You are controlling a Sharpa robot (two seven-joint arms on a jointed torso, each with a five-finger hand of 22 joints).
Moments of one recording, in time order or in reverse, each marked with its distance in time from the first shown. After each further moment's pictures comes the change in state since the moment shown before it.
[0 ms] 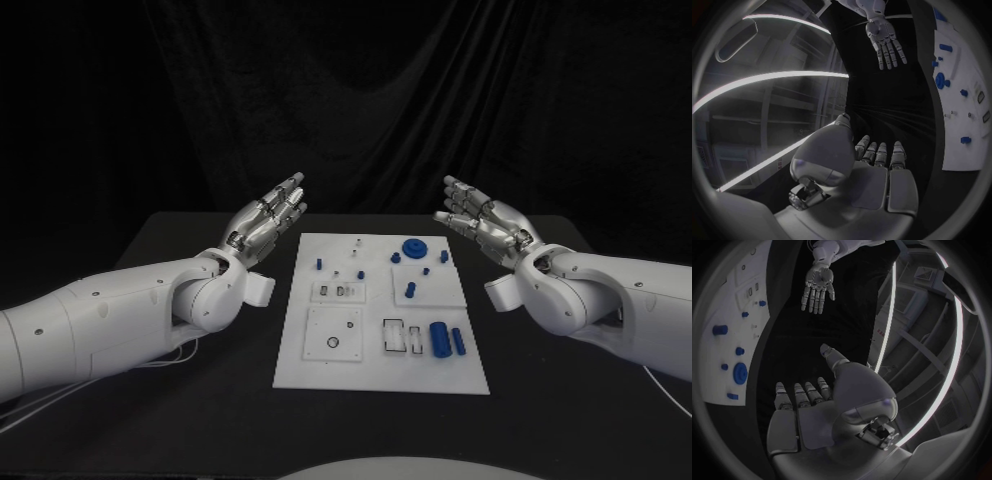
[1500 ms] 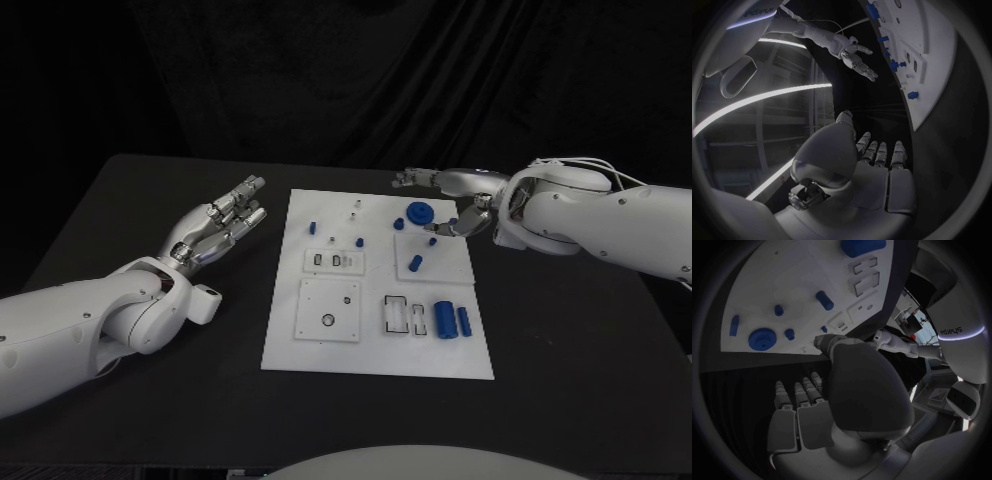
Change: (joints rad) left arm 0.000 -0.148 0.000 0.096 -0.326 -0.130 0.003; left_hand 0.087 -0.026 -0.006 0.000 0.000 0.072 0.028 0.004 0.006 0.025 0.027 0.000 0.003 0.000 0.014 0.000 -0.001 0.015 -0.003 0.018 0.000 0.000; right arm 0.178 0.046 0.000 -0.104 -1.155 0.158 -0.298; right_hand 0.338 -0.429 0.477 0.468 0.013 0.088 0.163 0.064 0.017 0.097 0.070 0.028 0.039 0.000 0.007 0.000 0.000 0.000 0.000 0.021 0.000 0.000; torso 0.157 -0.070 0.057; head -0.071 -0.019
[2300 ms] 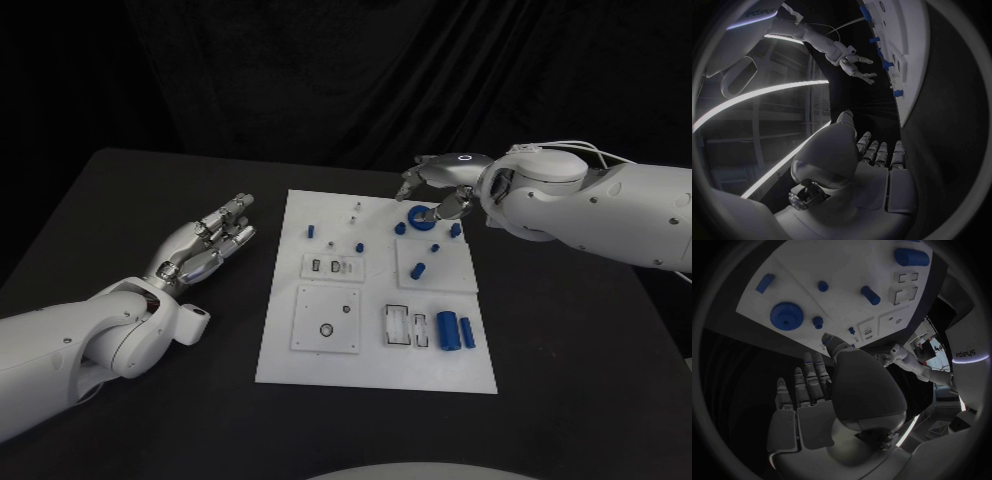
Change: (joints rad) left arm 0.000 -0.018 0.000 0.015 -0.008 -0.003 0.000; left_hand 0.025 0.001 0.000 0.000 0.000 0.004 0.004 0.000 0.000 0.006 0.020 0.000 0.001 0.004 0.018 0.000 0.001 0.000 0.003 0.011 0.000 0.000; right arm 0.069 0.040 0.001 -0.020 -0.245 -0.024 -0.153; right_hand -0.123 0.179 -0.366 -0.161 -0.006 0.515 -0.029 -0.026 0.127 0.545 -0.019 0.134 0.218 0.340 -0.029 0.055 0.144 0.000 0.069 -0.030 0.017 0.018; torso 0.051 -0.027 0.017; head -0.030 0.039
